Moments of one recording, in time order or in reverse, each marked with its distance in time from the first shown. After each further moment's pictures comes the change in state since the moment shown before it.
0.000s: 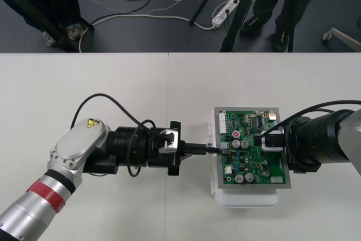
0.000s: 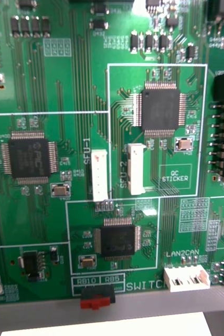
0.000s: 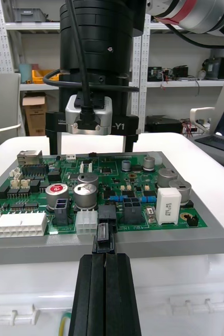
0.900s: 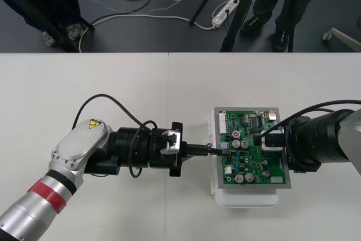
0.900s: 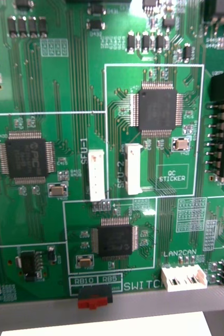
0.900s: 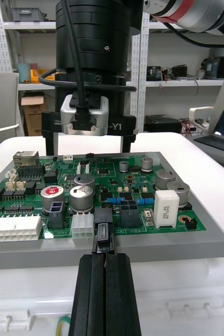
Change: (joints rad) right arm -0.001 0.000 0.000 0.000 0.001 0.000 0.000; left arm 0.000 0.000 -0.013 -0.006 0.000 0.012 0.000
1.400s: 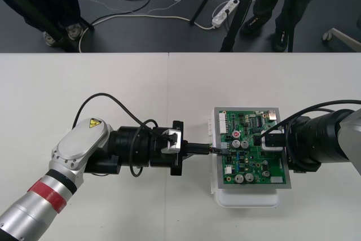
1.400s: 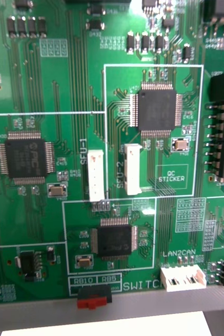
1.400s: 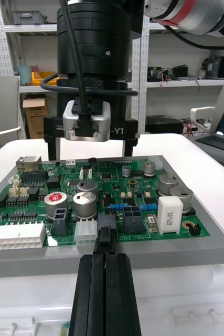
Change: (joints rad) right arm 0.000 0.000 0.000 0.000 0.000 0.000 0.000; left arm 0.000 0.000 0.000 -0.019 0.000 0.008 0.000
